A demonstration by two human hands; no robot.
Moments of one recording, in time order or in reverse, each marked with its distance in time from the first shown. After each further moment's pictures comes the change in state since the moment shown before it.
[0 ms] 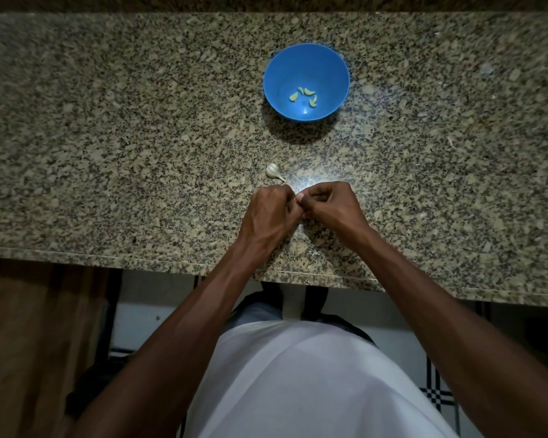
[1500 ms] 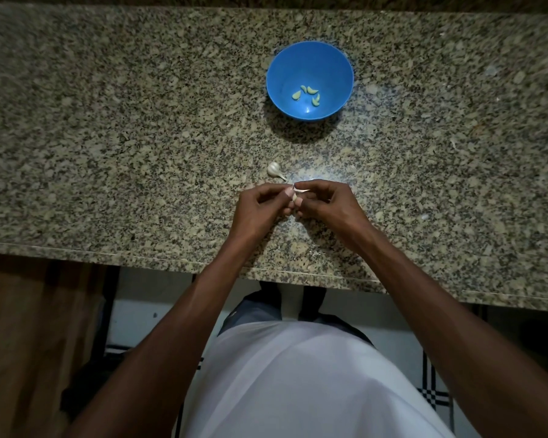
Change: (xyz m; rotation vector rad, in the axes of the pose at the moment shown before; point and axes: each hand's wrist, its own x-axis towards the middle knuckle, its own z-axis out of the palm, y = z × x) left_hand -0.006 -0.028 0.003 -0.899 0.004 -0.390; right_hand -0.006 -0.005 -0.002 0.197 -0.135 -0.018
